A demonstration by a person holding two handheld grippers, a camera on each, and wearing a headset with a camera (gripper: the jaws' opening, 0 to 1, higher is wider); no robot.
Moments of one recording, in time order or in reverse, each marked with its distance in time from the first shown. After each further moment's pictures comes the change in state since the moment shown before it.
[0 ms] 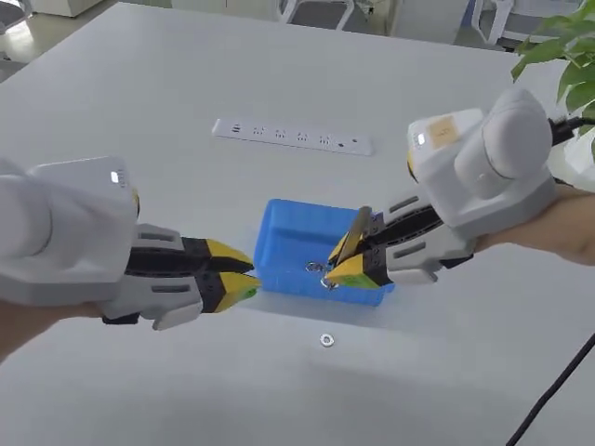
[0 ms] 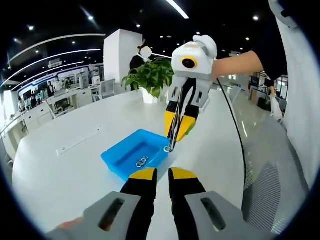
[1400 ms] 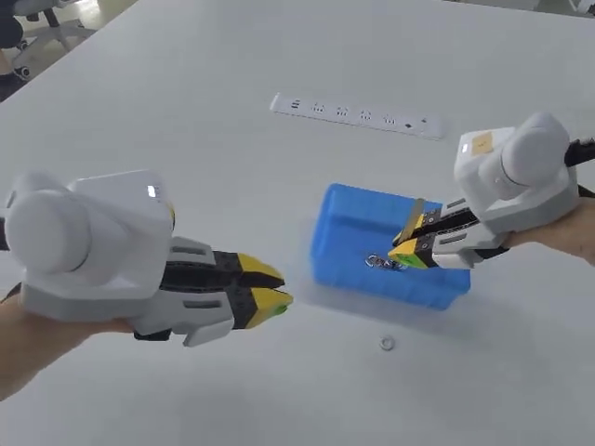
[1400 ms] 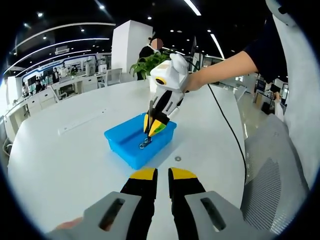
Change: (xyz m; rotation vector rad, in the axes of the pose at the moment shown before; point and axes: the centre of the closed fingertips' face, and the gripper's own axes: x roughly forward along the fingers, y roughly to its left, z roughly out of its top) left arm -0.001 0.007 -0.039 -0.090 0.065 0.023; right arm 0.060 -0.076 -0.073 0.138 0.079 -0.094
